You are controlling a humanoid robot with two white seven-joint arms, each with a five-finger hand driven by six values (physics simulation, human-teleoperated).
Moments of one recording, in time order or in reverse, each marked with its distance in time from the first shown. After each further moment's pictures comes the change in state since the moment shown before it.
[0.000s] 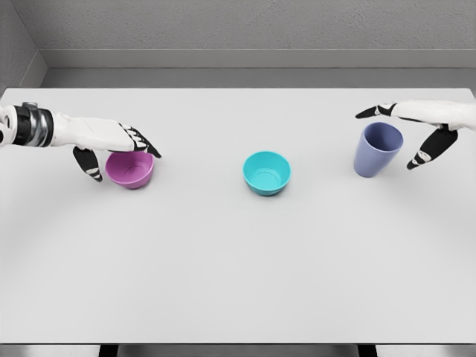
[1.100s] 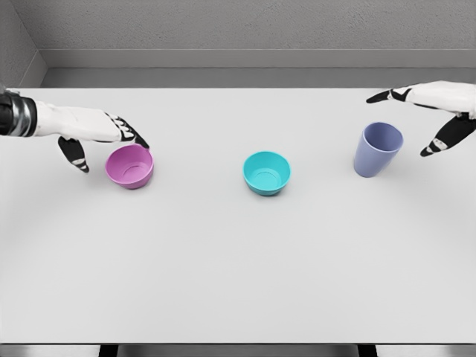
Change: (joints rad) left arm -0.063 0.039 -0.045 -0.006 0.024 0.000 0.000; right arm -0.005 -0.074 -0.057 -0.097 0.016 -0.006 -0.018
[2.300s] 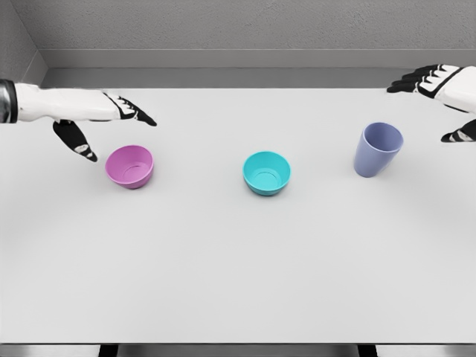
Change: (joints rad) left arm -0.029 0.062 0.007 -0.054 0.242 0.000 0.000; right arm 0.284 -0.082 -0.285 0.009 0.243 -0.323 -0.269
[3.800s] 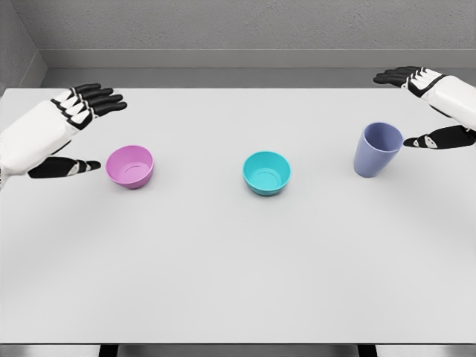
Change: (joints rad) left arm 1.023 -0.061 1.063 -0.520 -0.390 0.002 0.540; right arm 0.184 0.151 -0.096 0.084 -0.086 -0.132 -0.217
